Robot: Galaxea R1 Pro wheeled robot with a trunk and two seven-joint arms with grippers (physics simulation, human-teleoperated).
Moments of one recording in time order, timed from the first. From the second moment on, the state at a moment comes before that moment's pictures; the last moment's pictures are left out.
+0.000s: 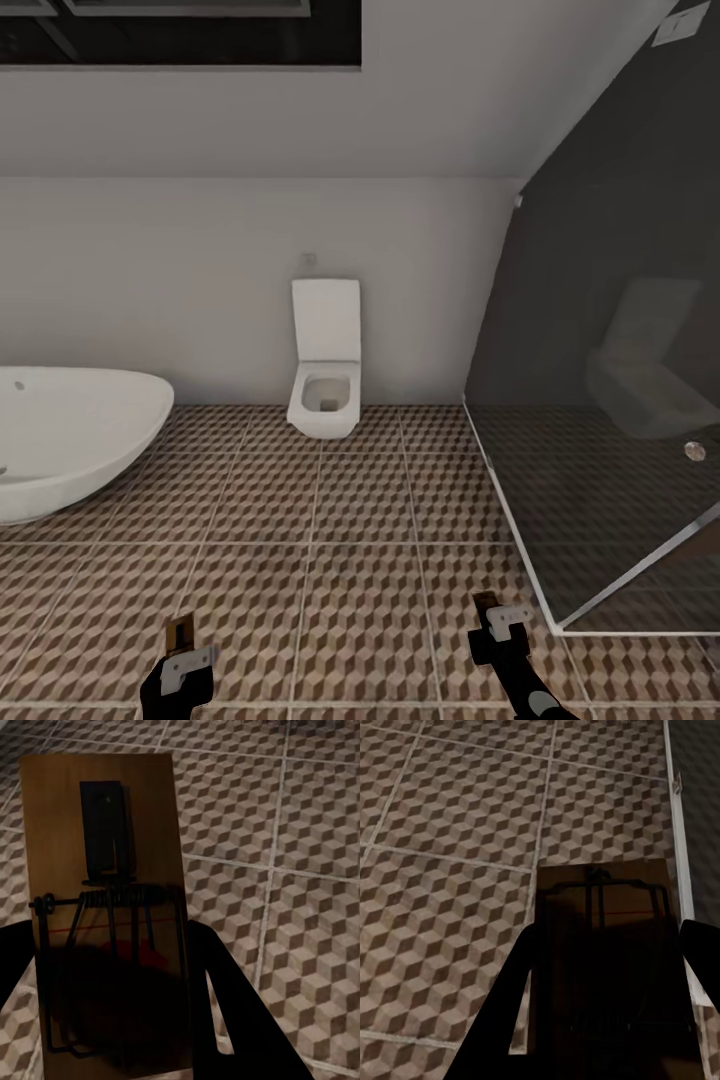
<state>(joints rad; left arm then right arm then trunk) -0.47 0.05 -0.17 0.04 0.33 -0.74 0.08 -0.49 -0.04 0.20 -0.15 -0.03 -0.51 -0.05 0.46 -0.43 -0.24</state>
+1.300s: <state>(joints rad) -0.47 0.05 -0.17 0.04 0.33 -0.63 0.08 -0.49 -0.04 0.20 -0.15 -0.03 -0.50 -0.05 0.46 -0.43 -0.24</state>
